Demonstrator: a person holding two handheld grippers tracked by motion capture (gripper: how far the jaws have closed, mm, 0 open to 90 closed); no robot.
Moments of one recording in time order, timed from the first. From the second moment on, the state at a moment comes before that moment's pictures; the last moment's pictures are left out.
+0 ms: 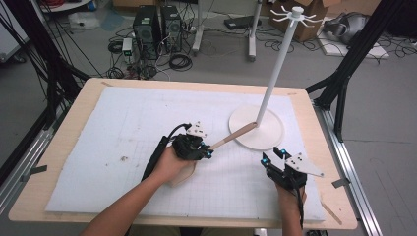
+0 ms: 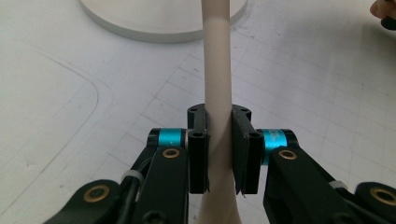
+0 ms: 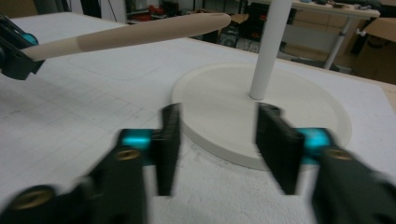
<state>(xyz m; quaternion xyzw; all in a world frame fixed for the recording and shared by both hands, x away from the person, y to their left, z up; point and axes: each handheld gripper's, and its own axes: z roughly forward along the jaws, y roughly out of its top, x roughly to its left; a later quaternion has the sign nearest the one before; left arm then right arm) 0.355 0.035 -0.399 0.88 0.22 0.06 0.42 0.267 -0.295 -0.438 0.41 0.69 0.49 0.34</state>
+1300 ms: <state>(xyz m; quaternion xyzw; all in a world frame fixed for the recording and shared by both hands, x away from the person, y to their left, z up) 0.340 0.024 -0.394 0.90 0.17 0.01 0.40 0.296 -0.242 -0.402 0.33 0.73 0.48 0.35</state>
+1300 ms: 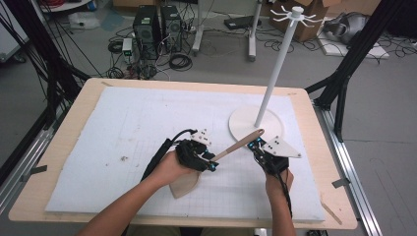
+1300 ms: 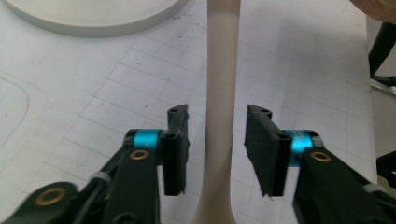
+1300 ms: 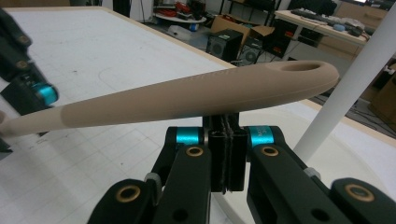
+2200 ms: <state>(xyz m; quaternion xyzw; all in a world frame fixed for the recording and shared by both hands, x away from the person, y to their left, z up) 0.344 0.014 -0.400 0.91 0.16 0.01 0.38 0.296 -0.241 -0.398 0.33 0.73 0.48 0.35</state>
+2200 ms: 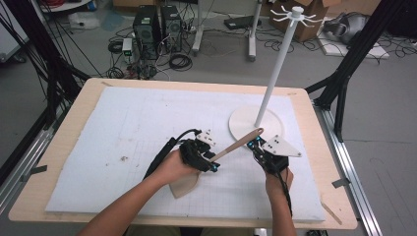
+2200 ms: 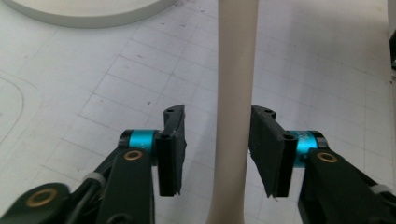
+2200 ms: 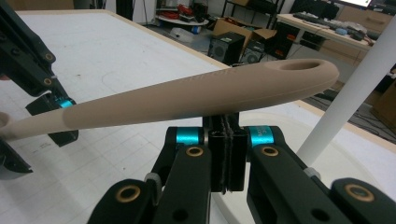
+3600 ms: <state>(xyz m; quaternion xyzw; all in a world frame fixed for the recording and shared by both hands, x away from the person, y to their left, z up) 0.338 0.056 -0.357 0.82 0.19 0.10 0.52 0.274 -0.268 -0.402 0.37 0.69 0.52 0.33</state>
